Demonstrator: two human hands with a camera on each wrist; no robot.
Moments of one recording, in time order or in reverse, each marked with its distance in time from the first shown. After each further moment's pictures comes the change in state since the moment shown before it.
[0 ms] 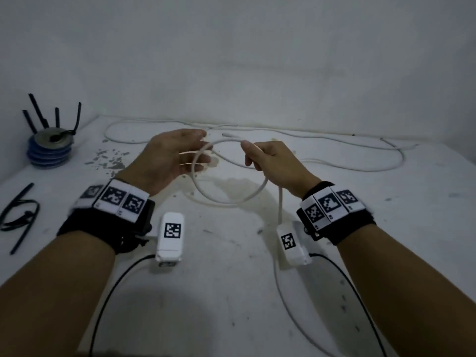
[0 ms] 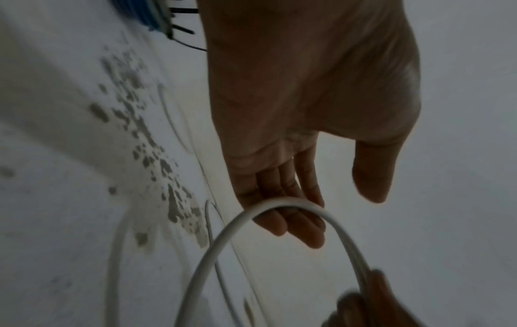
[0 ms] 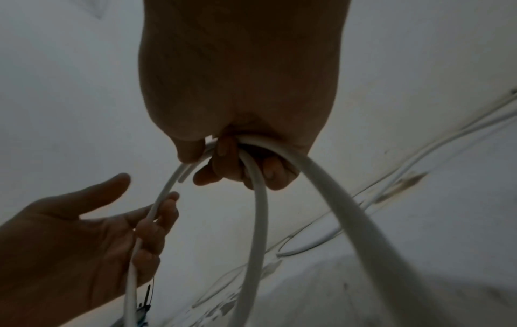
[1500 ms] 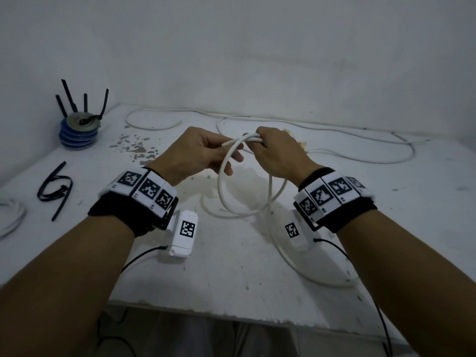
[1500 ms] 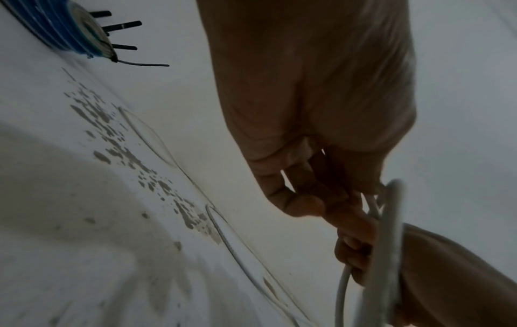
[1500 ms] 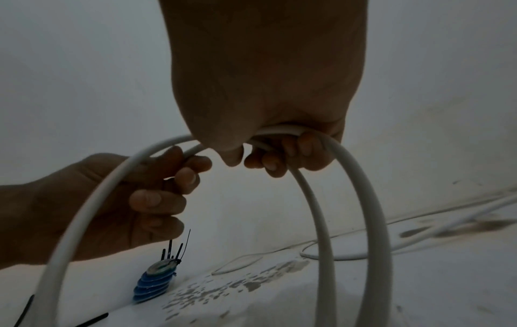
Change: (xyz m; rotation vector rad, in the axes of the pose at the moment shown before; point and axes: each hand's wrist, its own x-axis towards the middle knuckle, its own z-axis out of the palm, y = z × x) left_hand -0.036 -0.002 0.006 0.460 -0.179 0.163; right_hand -0.005 -0.025 0.022 -0.510 0.025 -0.047
